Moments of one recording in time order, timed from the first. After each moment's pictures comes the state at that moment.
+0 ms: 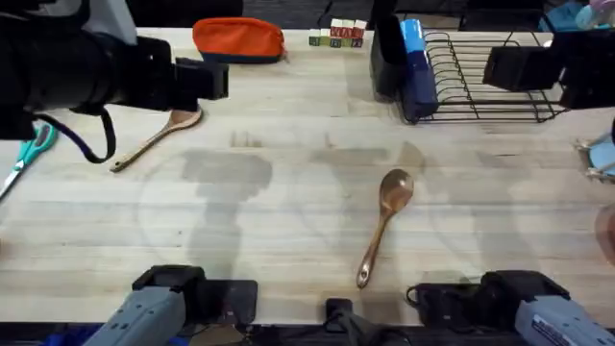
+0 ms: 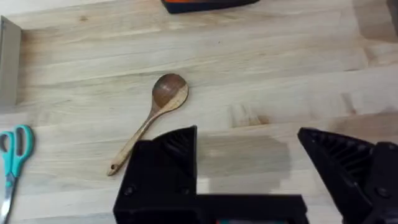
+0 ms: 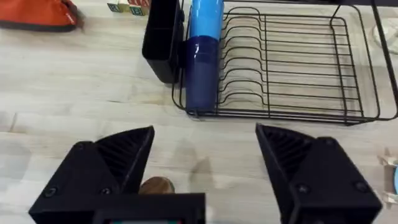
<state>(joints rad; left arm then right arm) -0.01 0.98 1.18 -0.97 0.00 0.09 0.01 0.89 1.14 -0.85 -0.06 -0.01</state>
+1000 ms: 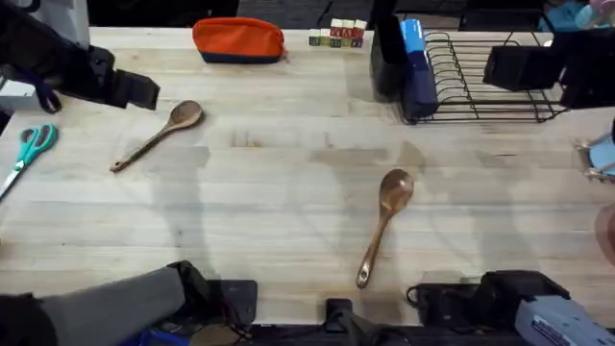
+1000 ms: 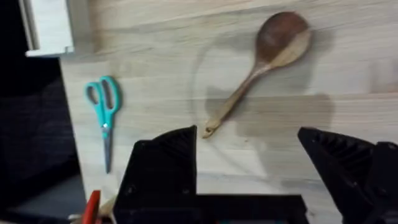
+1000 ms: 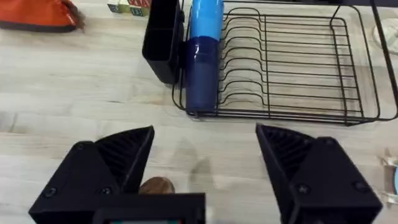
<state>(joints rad) 0.40 1.38 1.33 -1.01 -0.05 0.53 0.01 0.89 1.14 -0.85 -0.06 -0.01</state>
